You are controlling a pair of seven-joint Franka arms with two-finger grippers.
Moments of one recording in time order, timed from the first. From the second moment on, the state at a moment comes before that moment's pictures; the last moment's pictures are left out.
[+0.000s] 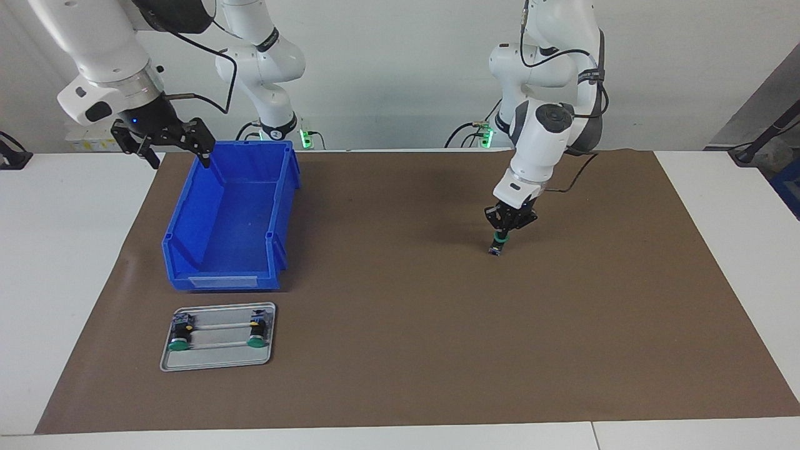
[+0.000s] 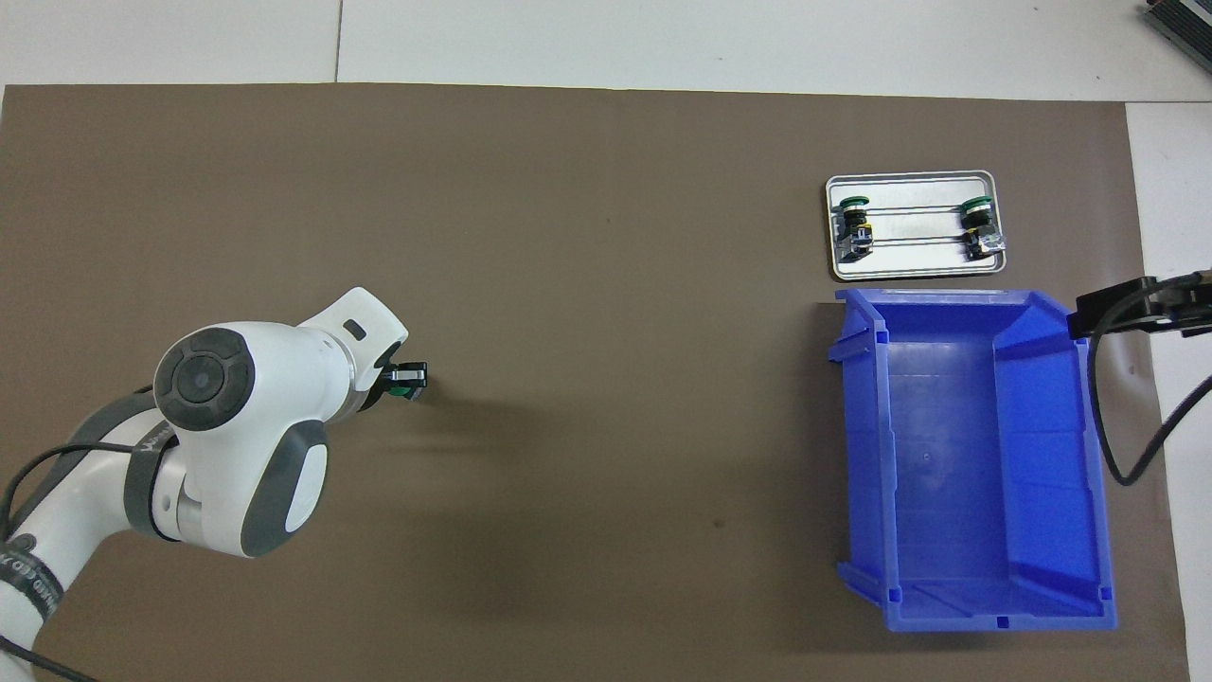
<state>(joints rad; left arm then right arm) -0.36 0.00 0.00 -2.26 -0.07 2.38 -0.26 0.11 -0.02 -0.15 -1.57 -0.02 1.51 -0.04</state>
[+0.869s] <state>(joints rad) -0.23 0.00 0.02 -1.83 -0.03 1.76 -0.17 0.11 -0.02 -0.15 -1.57 -0.02 1.51 -0.04</state>
